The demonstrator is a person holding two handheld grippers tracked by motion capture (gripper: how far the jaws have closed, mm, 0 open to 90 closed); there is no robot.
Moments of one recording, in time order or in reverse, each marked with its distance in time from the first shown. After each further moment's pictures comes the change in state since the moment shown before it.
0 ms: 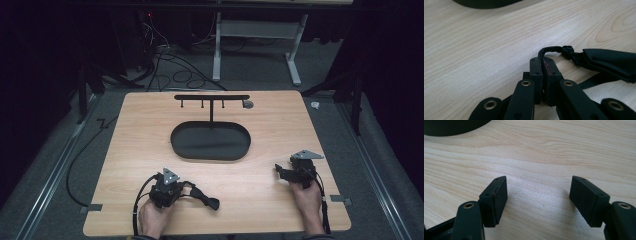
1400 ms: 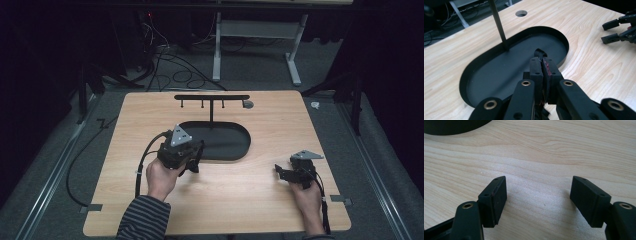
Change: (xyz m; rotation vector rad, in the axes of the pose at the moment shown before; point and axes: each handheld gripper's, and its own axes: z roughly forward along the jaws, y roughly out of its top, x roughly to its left) left arm -0.002 0.129 -0.045 -0.212 -0.068 0.194; right arm 0.001 0.000 0.000 0.000 0.004 -0.005
